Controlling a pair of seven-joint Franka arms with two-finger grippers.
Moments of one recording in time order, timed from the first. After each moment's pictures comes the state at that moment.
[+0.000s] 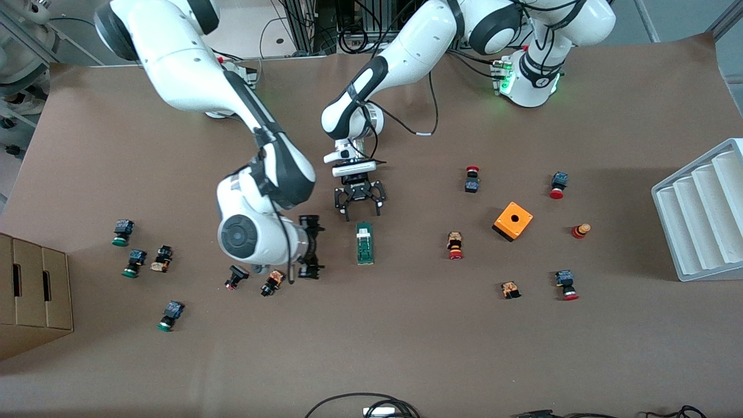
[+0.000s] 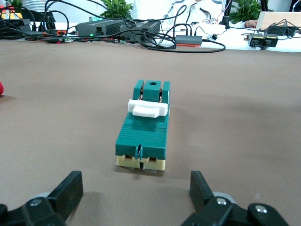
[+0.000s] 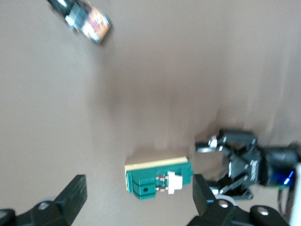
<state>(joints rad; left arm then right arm) -1.12 0.98 -0.08 -1.56 1.55 1.98 -2.50 0.48 0.60 -0.06 -1.43 0.32 1.94 1.86</state>
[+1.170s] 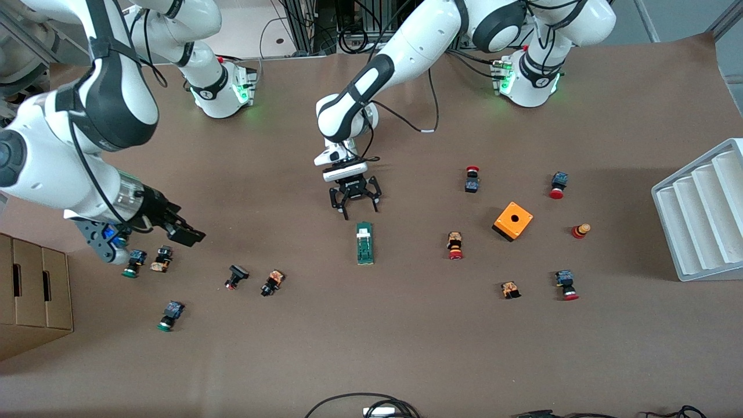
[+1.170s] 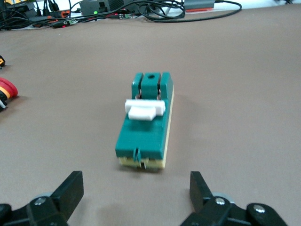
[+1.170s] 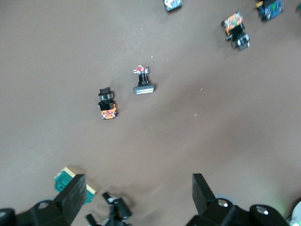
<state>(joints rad) -1.09 0.94 -0.08 -1.50 1.30 2.02 -2.20 0.18 0.12 -0.06 -1.74 0.17 1.80 0.79</state>
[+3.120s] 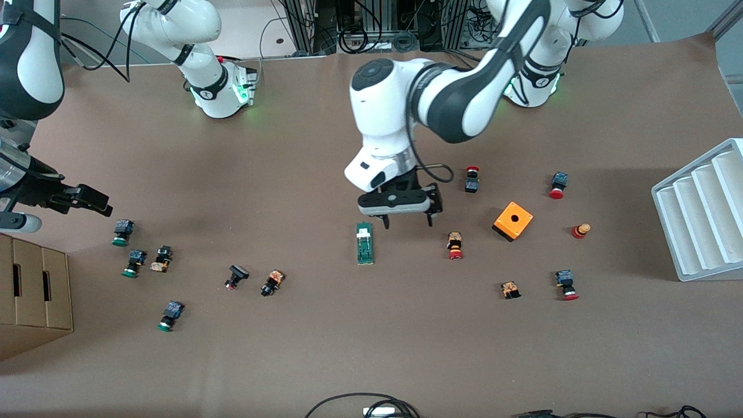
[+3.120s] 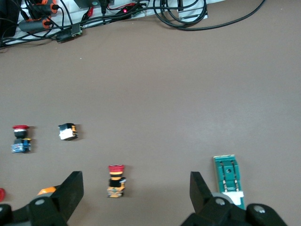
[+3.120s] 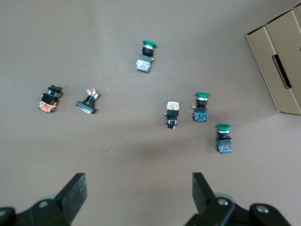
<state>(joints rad) -0.68 0.42 -0.09 -1.44 0.44 1.97 -0.81 -0.05 -0.02 -0.06 -1.80 0.02 1.80 0.01</state>
